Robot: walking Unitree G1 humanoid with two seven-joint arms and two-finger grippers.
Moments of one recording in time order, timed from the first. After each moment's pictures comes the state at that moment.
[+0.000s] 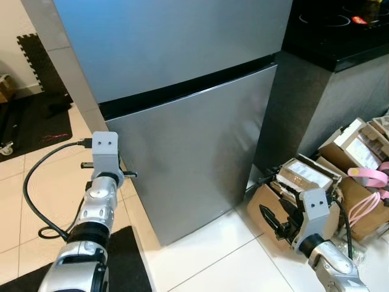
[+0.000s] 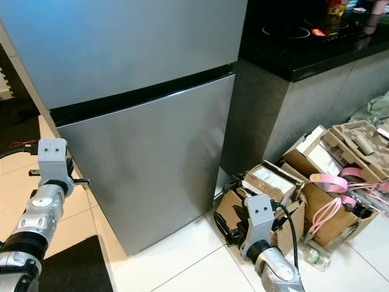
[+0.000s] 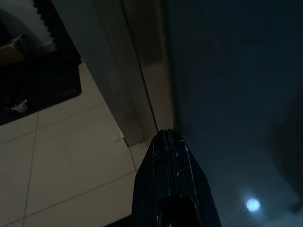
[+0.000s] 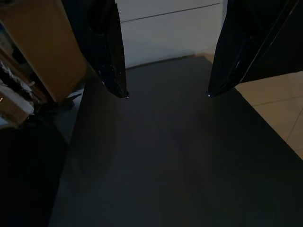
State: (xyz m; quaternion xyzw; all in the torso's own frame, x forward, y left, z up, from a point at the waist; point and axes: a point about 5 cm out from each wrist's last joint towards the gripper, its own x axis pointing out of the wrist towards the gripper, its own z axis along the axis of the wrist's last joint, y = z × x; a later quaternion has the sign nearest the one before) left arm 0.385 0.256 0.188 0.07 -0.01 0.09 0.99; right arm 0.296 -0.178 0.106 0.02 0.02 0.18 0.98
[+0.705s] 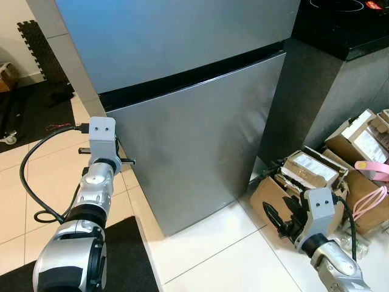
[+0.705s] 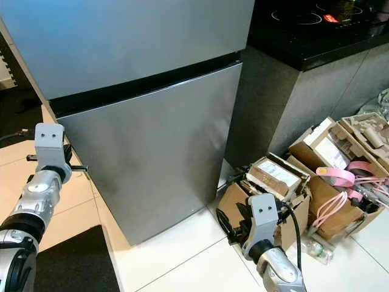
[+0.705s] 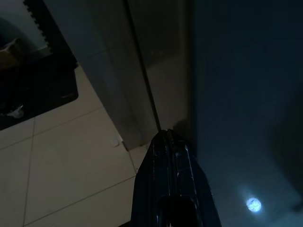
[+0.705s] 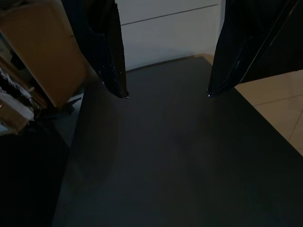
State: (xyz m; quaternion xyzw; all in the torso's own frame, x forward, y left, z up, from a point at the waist) left arm 0.392 0.249 0.195 0.07 -0.03 0.05 1.00; right arm 0.289 -0.181 0.109 0.02 0.01 0.16 0.99
